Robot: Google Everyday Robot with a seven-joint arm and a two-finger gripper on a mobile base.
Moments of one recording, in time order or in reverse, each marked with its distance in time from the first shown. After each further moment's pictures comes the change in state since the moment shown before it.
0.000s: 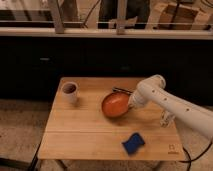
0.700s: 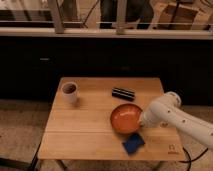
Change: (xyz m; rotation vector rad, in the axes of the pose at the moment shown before) arm -0.090 0.074 -0.021 -0.079 -0.060 0.027
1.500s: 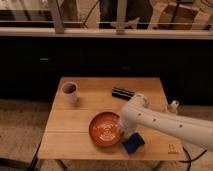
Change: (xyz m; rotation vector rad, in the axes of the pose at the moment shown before) arm -0.073 -0.107 0.044 -0.049 -0.091 -0.300
